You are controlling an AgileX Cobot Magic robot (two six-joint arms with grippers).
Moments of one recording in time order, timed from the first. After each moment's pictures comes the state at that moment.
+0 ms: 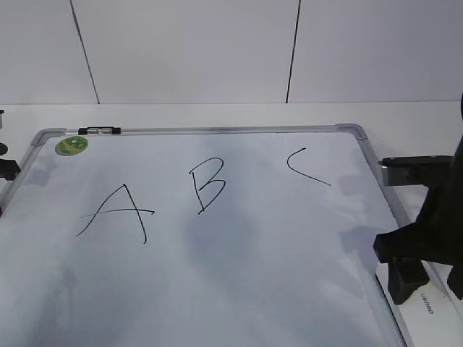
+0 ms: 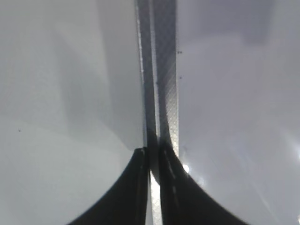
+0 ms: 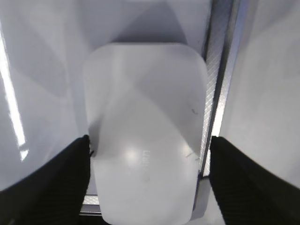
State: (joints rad) left arm 0.07 1.98 -1.30 -0.12 0.98 0.17; right arm 0.32 1.57 -0.90 0.05 1.05 0.20
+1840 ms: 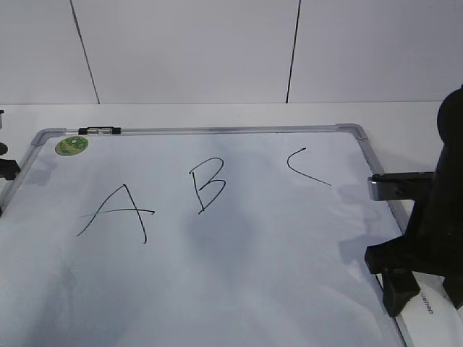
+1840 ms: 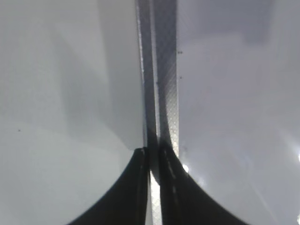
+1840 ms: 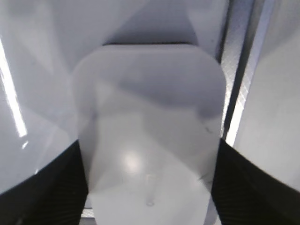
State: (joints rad) left arm 0.07 1.98 -1.30 -0.12 0.98 0.17; right arm 0.32 1.65 -0.90 0.06 1.04 0.21
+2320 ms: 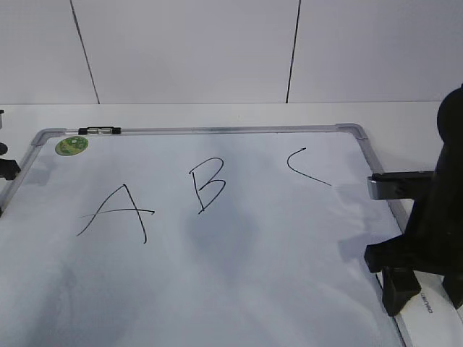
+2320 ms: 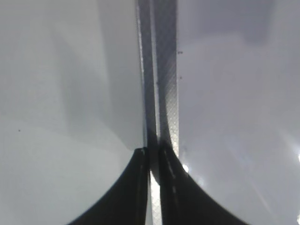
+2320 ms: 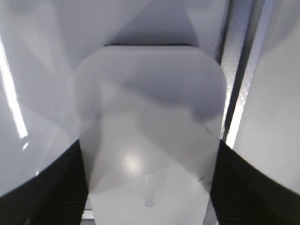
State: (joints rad) left arm 0.07 1.98 -1.30 -0.12 0.98 0.17; right arm 0.32 1.65 -0.91 0.06 1.03 0.21
